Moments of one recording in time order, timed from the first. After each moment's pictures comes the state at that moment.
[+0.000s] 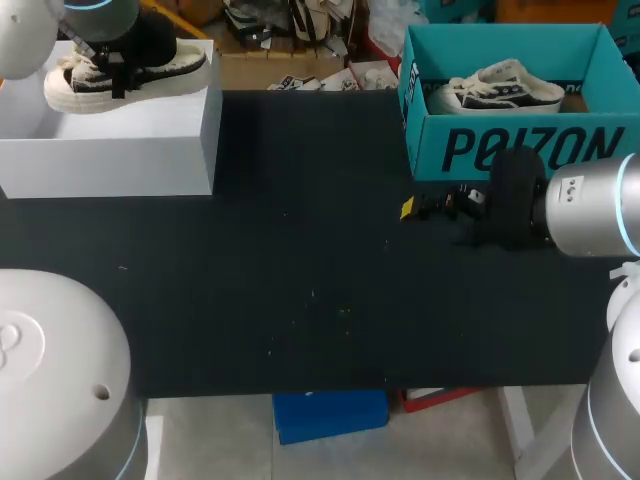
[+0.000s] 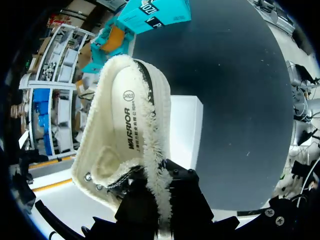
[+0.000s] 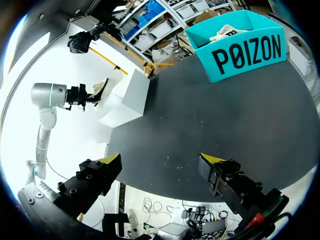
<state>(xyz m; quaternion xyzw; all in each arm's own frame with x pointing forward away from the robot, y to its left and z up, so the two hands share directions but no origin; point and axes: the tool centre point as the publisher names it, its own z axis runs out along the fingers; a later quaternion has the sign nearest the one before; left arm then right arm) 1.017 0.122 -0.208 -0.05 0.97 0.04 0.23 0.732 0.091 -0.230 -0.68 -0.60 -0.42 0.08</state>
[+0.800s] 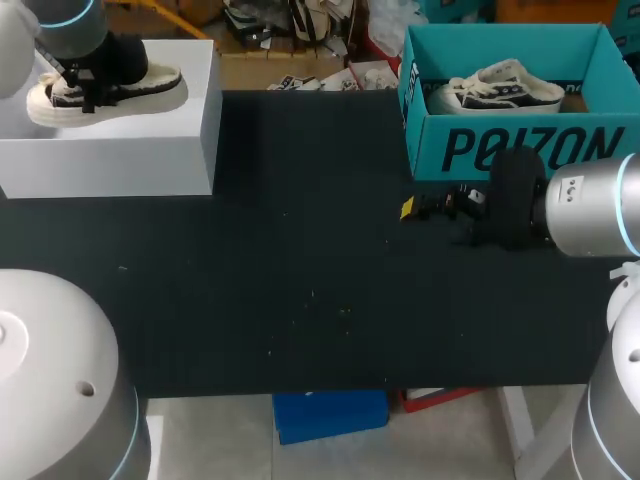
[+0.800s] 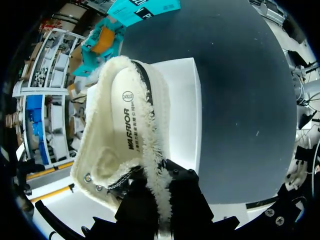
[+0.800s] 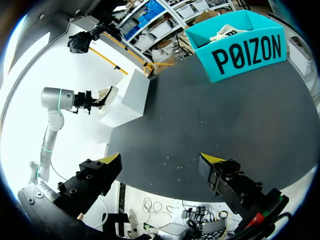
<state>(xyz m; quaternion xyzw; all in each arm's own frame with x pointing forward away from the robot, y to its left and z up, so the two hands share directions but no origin) 1.031 0.174 -0.249 -0.01 0.98 0.03 0.20 0.732 0.091 -0.230 -0.68 -0.60 -0.42 0.08</state>
